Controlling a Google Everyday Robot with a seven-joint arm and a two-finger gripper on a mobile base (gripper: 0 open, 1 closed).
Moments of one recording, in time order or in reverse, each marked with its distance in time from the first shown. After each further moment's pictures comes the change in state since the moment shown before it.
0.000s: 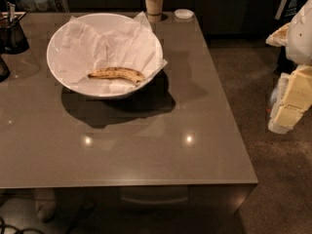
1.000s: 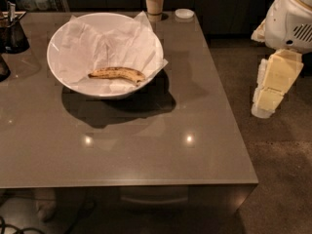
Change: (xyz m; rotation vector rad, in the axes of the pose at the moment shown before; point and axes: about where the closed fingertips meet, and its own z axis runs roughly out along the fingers) arm -0.022 -0.017 0.007 -0.071 0.040 0.023
